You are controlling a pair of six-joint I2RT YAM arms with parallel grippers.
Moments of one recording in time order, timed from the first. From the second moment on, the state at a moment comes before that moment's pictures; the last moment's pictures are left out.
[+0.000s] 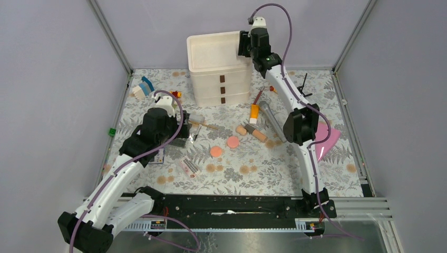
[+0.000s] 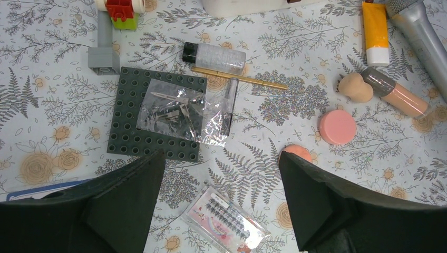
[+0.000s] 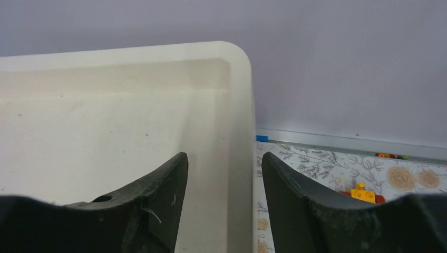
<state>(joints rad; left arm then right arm) -0.42 0.88 0.86 -0.54 -0.17 -0.27 0.39 2.40 2.49 -0.35 0.18 0.17</state>
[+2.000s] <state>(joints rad) -0.41 0.90 0.86 -0.53 -0.16 -0.27 0.34 2.25 2.36 -0.35 0.08 0.08</state>
